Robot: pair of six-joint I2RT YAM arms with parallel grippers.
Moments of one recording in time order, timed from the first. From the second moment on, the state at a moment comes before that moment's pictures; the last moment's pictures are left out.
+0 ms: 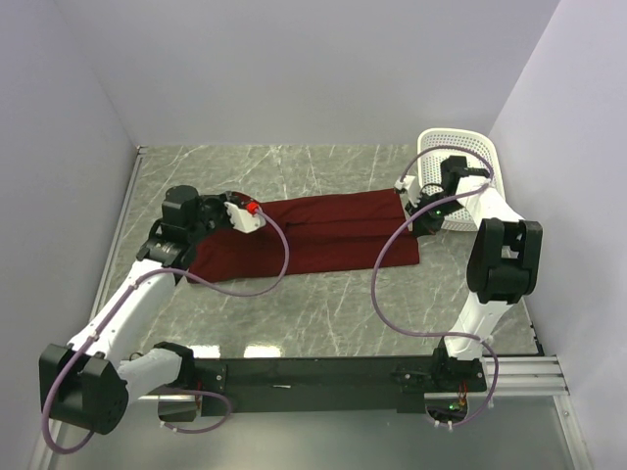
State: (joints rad) left arm -0.26 1.07 0.82 -0.07 0.26 1.16; right arm -0.08 1.83 1.41 -0.98 -0.50 -1.06
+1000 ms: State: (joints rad) left arm -0.25 1.16 0.88 -0.03 0.26 1.16; right arm -0.08 1.90 1.48 -0.98 -0.49 -1.00
